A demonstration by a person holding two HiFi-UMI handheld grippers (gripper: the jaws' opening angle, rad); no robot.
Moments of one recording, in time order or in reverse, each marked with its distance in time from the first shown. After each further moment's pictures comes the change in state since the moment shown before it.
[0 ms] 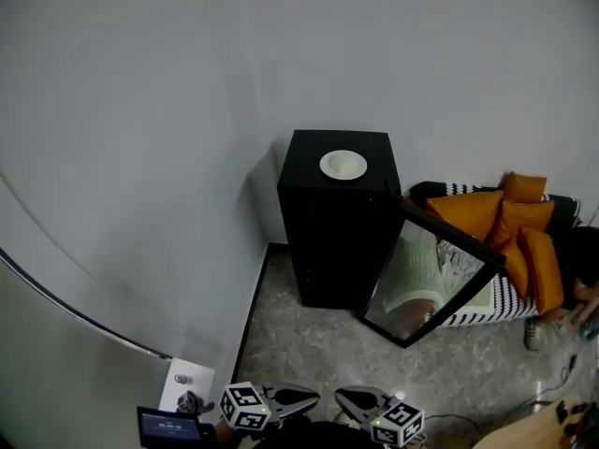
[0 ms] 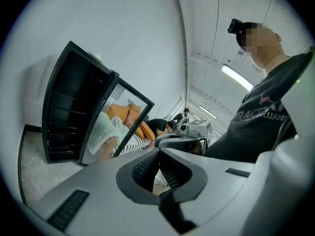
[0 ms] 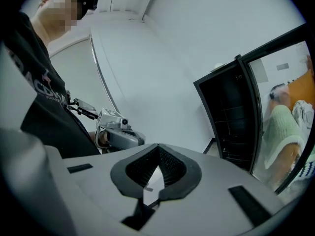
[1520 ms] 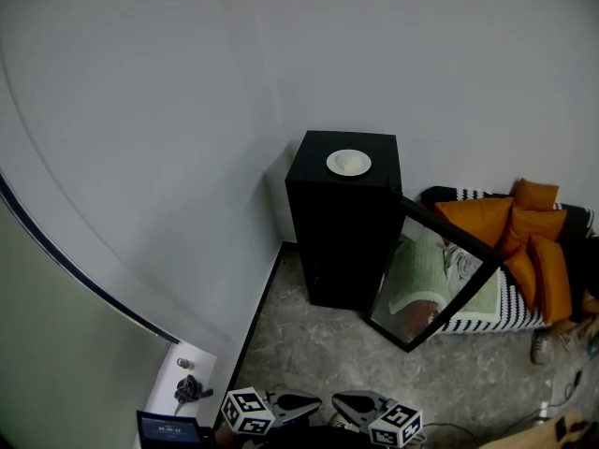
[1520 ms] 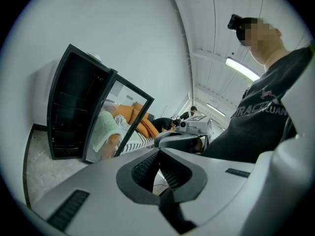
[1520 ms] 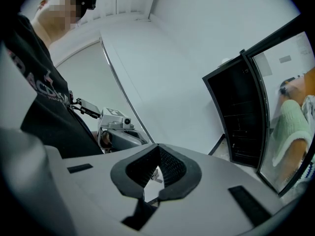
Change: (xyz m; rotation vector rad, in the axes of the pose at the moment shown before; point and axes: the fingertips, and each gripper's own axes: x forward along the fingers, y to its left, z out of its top) left arm 0.034 -0.043 -0.036 0.013 -0.009 0.109; right arm -0.043 0.021 -0.028 -0.024 0.045 0.142
